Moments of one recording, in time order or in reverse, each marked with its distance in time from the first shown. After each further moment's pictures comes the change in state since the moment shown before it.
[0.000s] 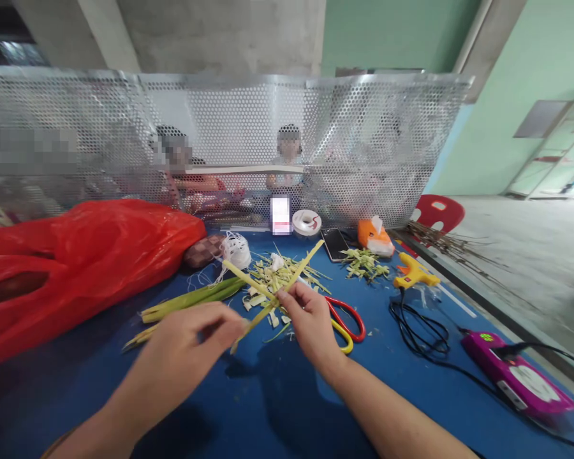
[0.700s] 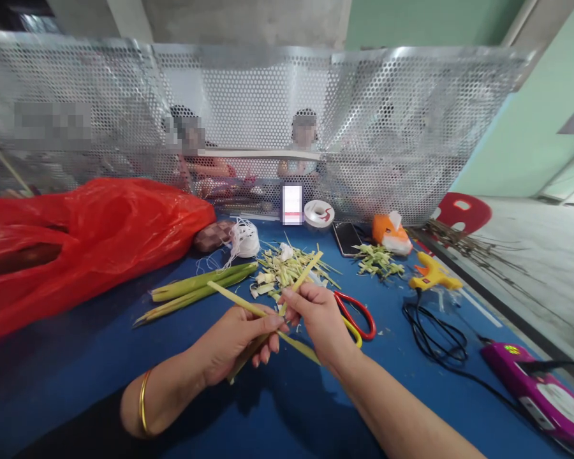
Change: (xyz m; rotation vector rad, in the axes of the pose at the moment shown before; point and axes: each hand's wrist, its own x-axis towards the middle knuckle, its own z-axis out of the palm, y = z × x) left_hand 0.024 -0.007 0.057 -1.056 -0.455 -0.548; right_hand -0.005 -0.003 -0.002 0.163 -0.129 0.234
